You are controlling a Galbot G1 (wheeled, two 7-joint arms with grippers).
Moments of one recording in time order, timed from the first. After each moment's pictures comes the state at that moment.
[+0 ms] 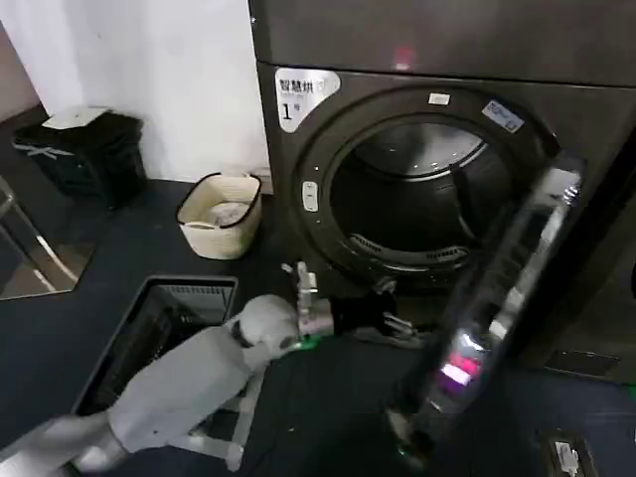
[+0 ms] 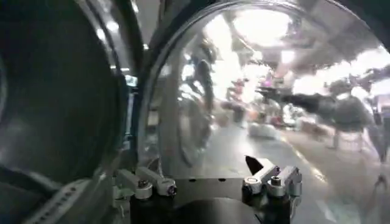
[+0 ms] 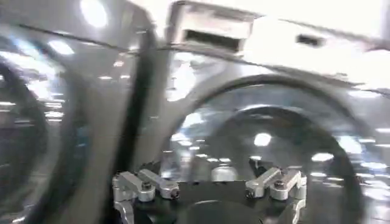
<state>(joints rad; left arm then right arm) 0.38 -1.09 0.48 -1.65 -0.90 0.09 0.53 -1.61 1.09 1.88 1.79 0.69 -0.13 -0.57</state>
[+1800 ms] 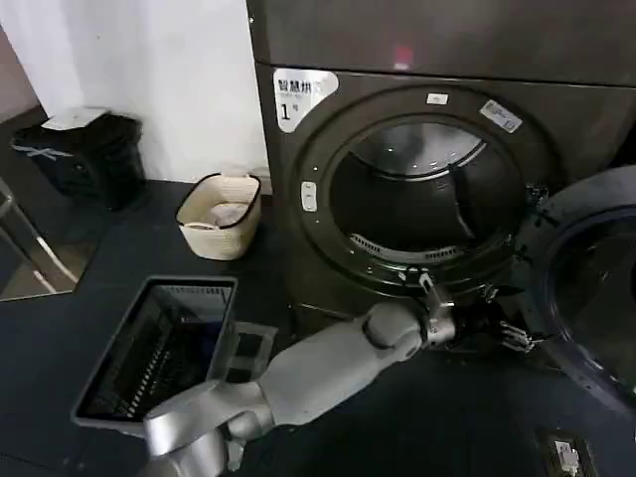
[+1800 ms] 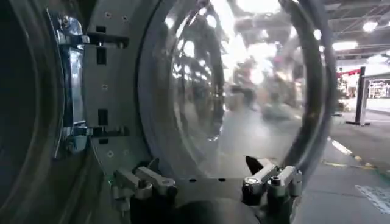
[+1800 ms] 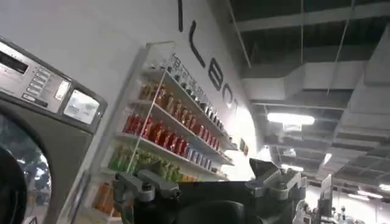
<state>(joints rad) 0.25 -1.61 0.65 -1.12 -0.70 -0.02 0.39 -1.78 1.08 2.36 1.75 0.53 -0.20 -0.17</state>
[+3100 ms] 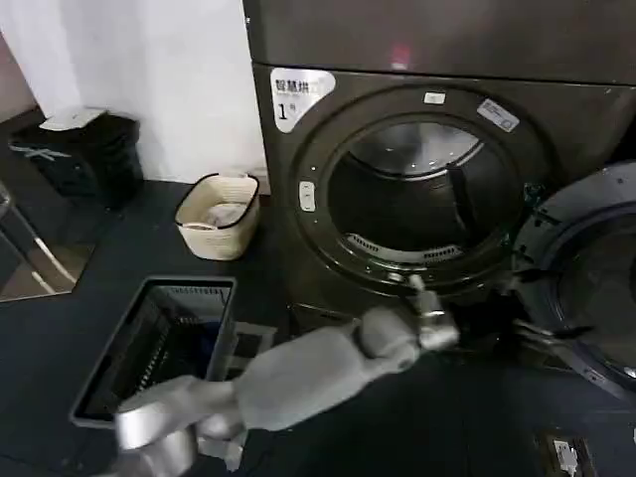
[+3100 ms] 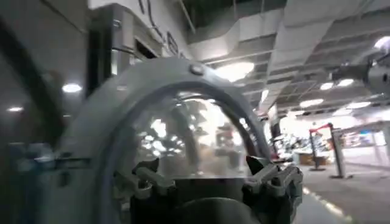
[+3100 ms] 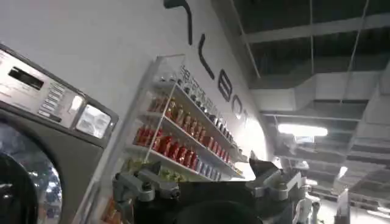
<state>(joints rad) 0.23 -1.43 0.71 -1.38 -0.80 -0.28 0.34 -1.78 1.05 2.35 1.75 0.54 -0.18 -0.20</state>
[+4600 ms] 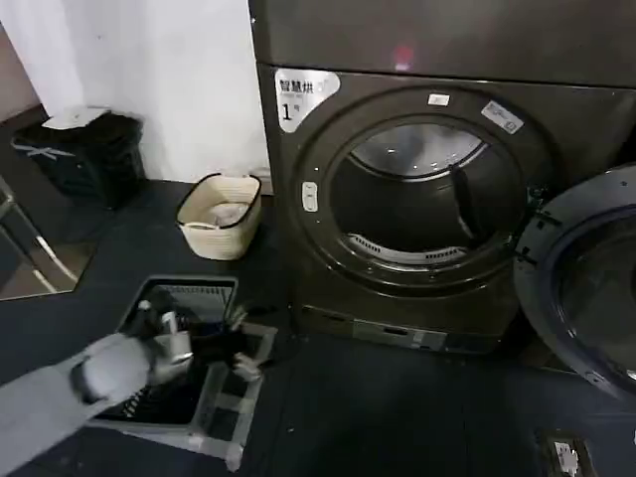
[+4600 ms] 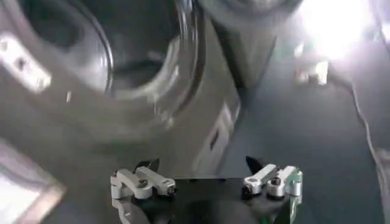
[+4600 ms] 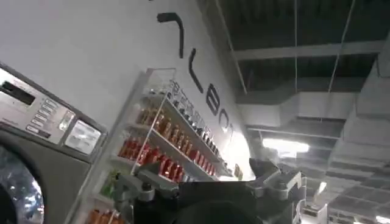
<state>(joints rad) 0.60 -0.32 0.41 -1.88 -0.46 0.03 0.36 -1.69 1.05 2.34 1.85 0.44 -0.23 -0.15</state>
